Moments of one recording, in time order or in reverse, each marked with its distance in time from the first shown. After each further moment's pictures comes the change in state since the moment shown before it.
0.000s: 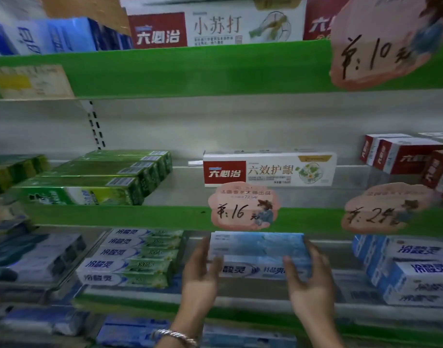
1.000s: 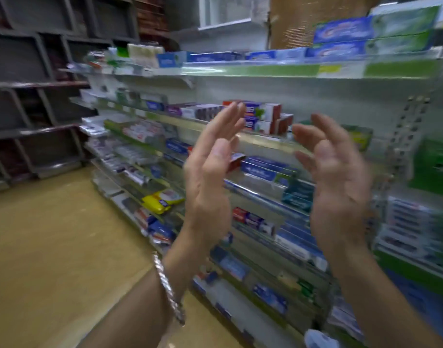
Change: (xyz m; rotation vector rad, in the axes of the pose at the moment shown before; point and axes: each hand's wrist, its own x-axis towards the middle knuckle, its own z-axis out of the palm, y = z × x) left_hand -0.201 0.196 -0.545 -0.095 0.337 0.814; right_hand -0.403 -0.444 0.203 1.014 -0.731 -0.555
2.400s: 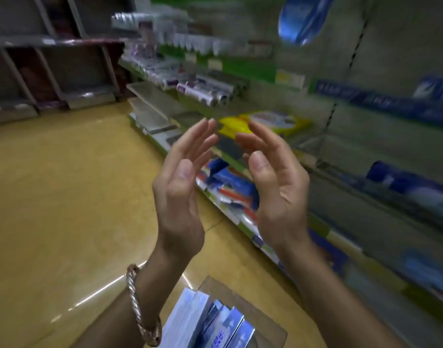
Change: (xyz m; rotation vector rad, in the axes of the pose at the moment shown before) left_hand -0.184 -0.442 -0.646 0.198 0.253 -0.112; right_hand -0.256 0.615 0.498 0.150 -0.236 0.179
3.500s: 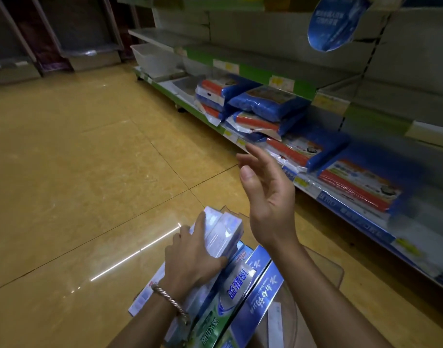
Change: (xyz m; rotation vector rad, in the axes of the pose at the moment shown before) left_hand -0.306 -0.292 -0.171 1.415 -0.427 -0.869; right_hand -0.248 0.263 0.011 -0.028 0.009 0.209
